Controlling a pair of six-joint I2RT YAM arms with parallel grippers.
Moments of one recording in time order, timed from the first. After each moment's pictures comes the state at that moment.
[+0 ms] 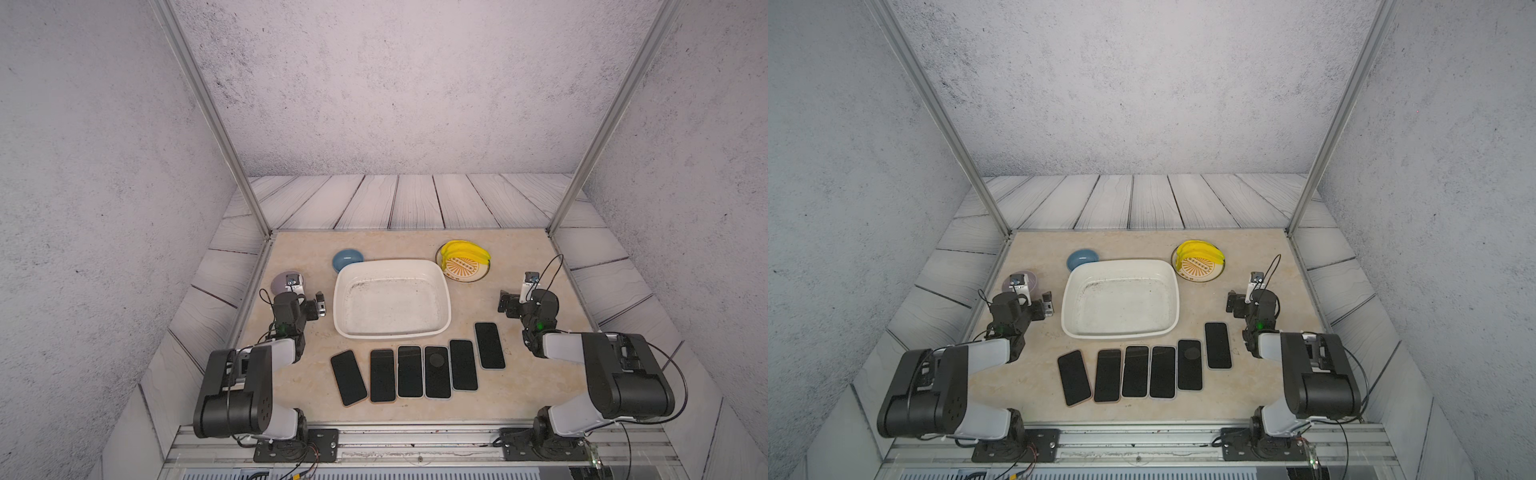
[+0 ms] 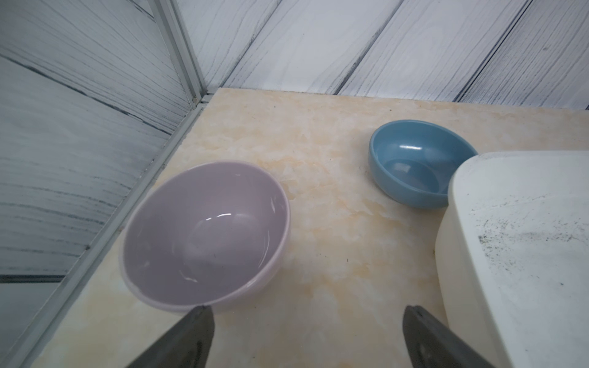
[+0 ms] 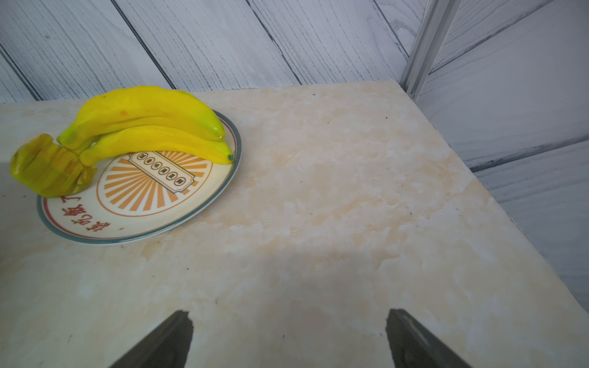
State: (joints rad) left arm 0.05 1.49 0.42 0.63 0.00 -0.02; right arm -0.01 1.52 0.45 0.63 0.04 0.02
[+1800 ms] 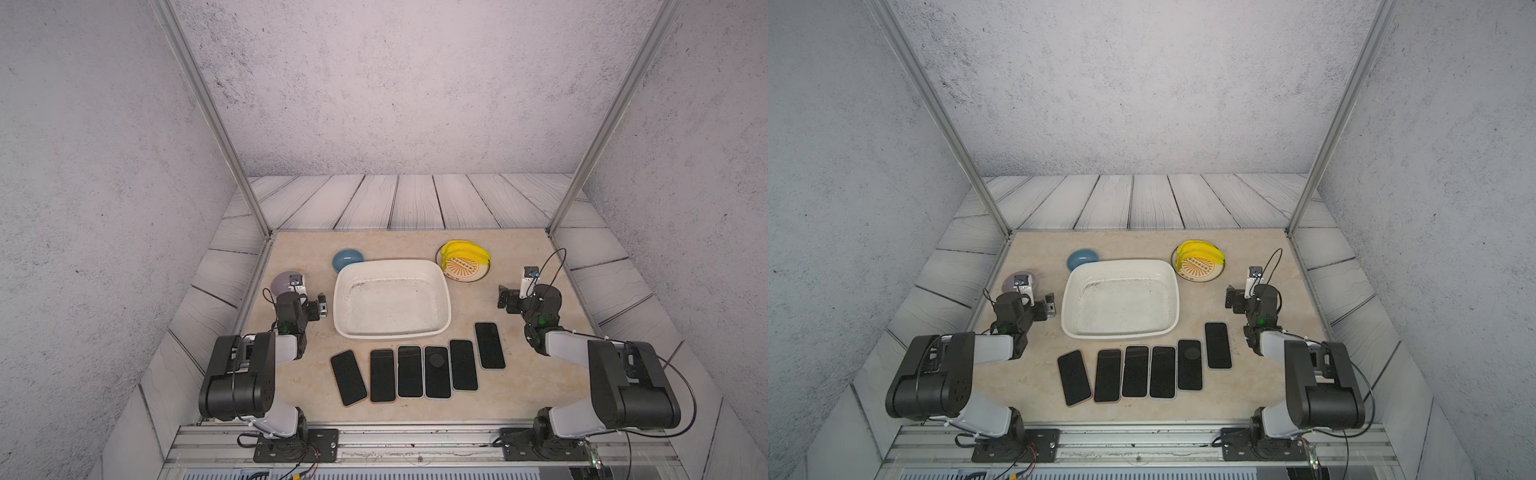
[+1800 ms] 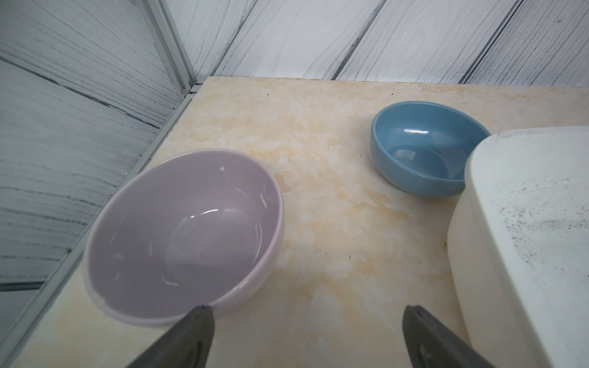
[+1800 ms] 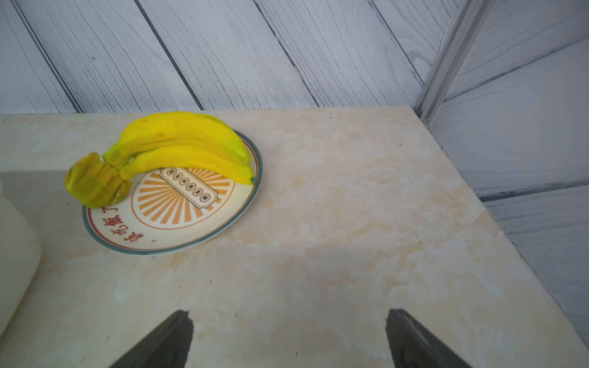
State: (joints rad) left arm 0.05 1.55 0.43 0.67 0.01 0.00; right arm -0.01 1.50 0.47 0.61 -0.02 -0.01
